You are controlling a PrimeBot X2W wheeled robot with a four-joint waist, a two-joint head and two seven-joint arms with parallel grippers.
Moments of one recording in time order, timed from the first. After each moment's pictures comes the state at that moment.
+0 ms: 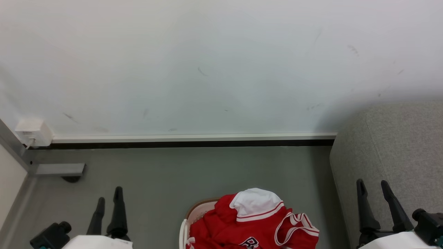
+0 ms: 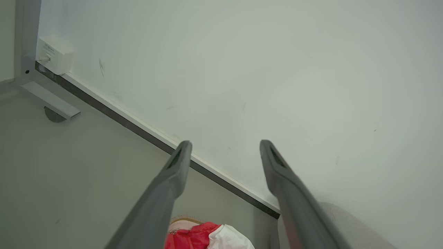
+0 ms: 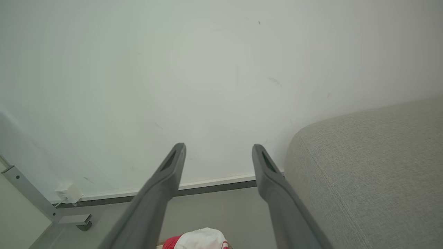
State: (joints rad) left arm -0.06 0.04 0.05 0.22 -0.68 -0.06 -0.14; right arm -0.06 -0.04 0.01 0.18 0.41 0.13 -0.14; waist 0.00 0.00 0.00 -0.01
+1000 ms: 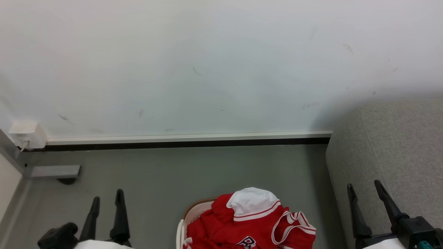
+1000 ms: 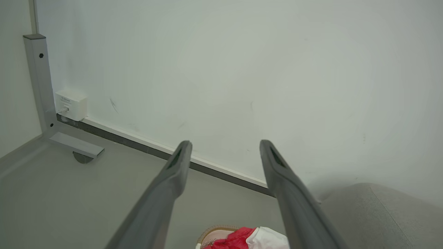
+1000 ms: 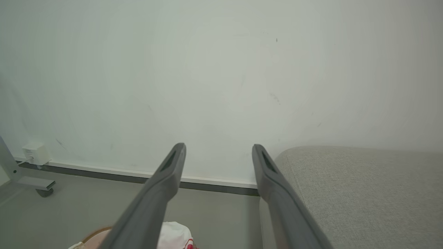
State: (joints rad) left arm -0.04 0.04 0.05 0.21 -0.42 -0.05 -0.21; right arm -0.06 -0.04 0.02 0.19 0.13 0.13 -0.21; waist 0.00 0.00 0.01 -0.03
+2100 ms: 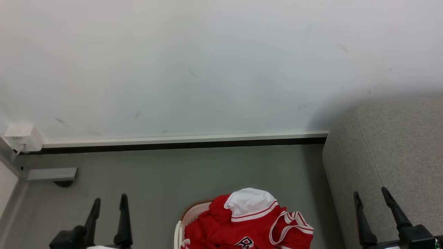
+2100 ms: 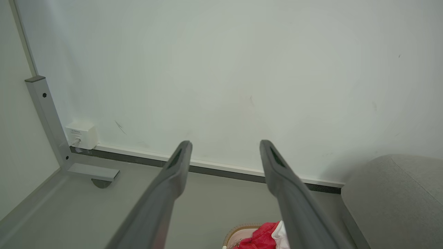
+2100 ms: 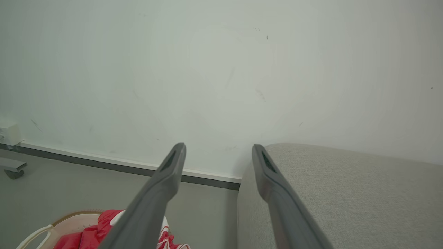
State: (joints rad) left arm -0.03 0.05 0.06 0.22 -0.21 -0.06 -0.26; right arm -0.04 -0.05 -0.02 0.23 0.00 0.13 -0.26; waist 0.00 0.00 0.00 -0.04
